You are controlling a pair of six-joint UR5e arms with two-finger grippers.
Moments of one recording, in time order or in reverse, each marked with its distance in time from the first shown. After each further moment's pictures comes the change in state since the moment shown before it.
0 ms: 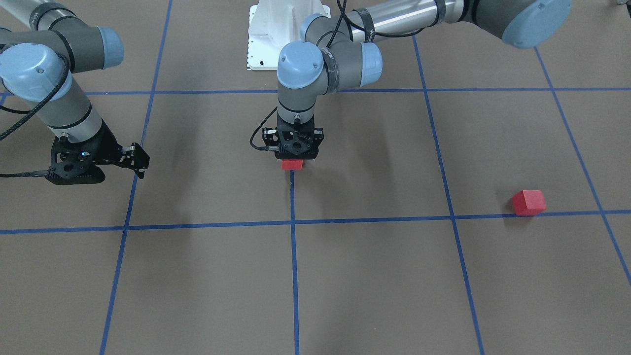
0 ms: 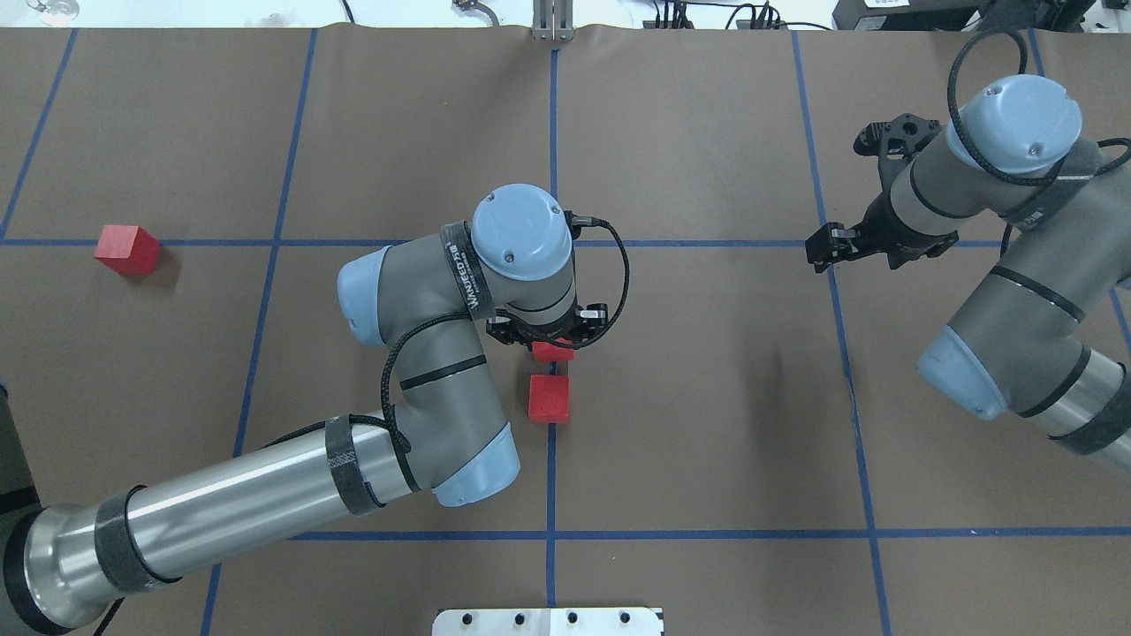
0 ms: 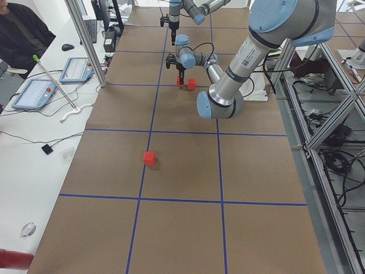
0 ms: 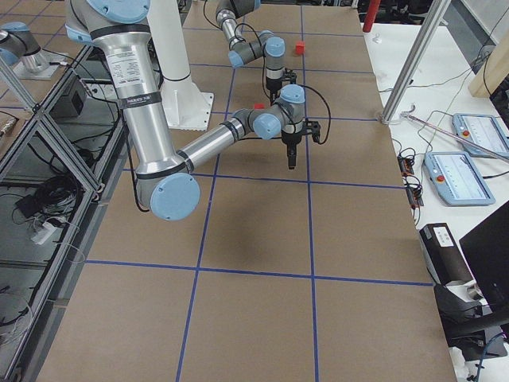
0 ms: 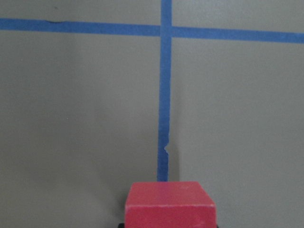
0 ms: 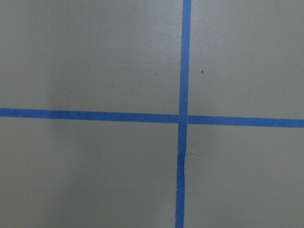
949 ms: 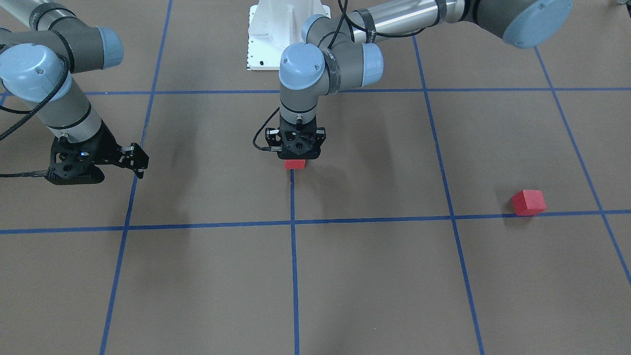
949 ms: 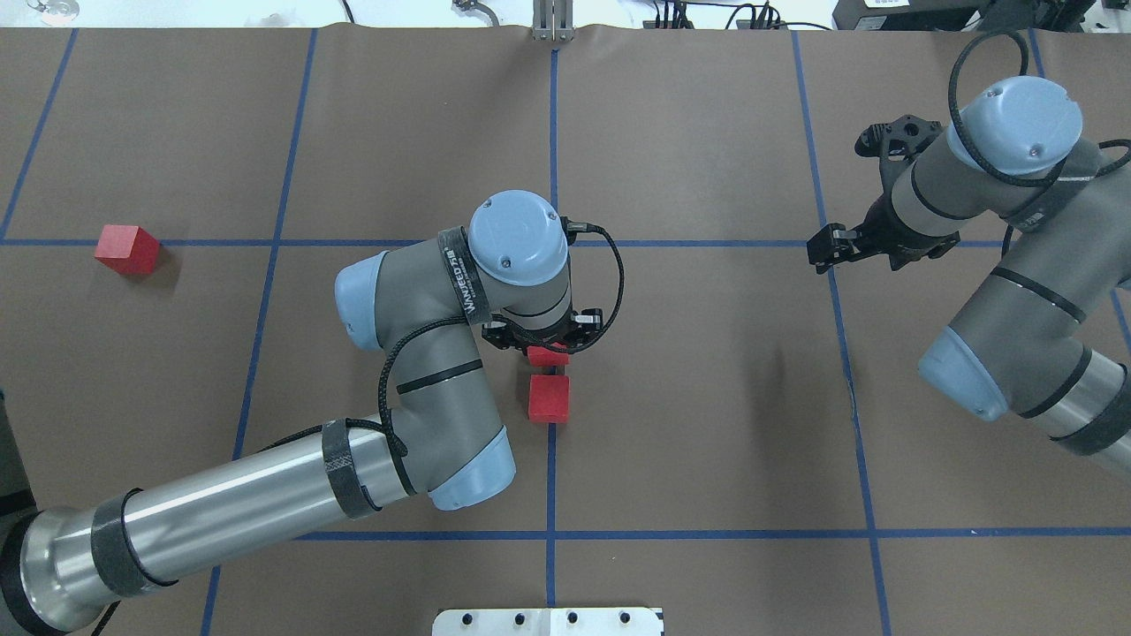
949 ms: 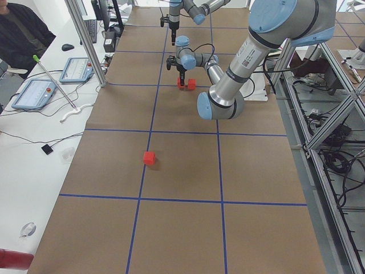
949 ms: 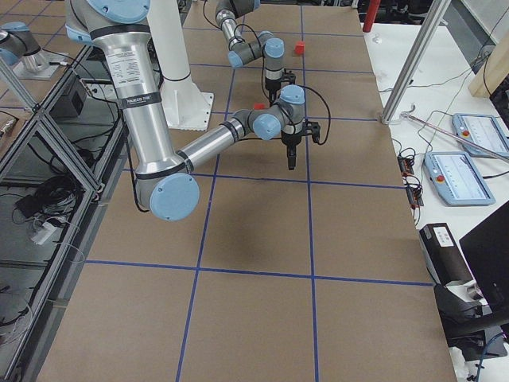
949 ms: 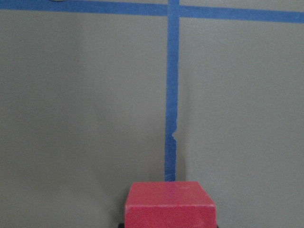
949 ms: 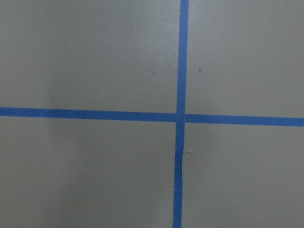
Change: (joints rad) left arm 0.003 0.009 -0.002 0.004 -0.001 -0.002; right arm 0.000 -0.003 0.000 0.000 0.000 0.000
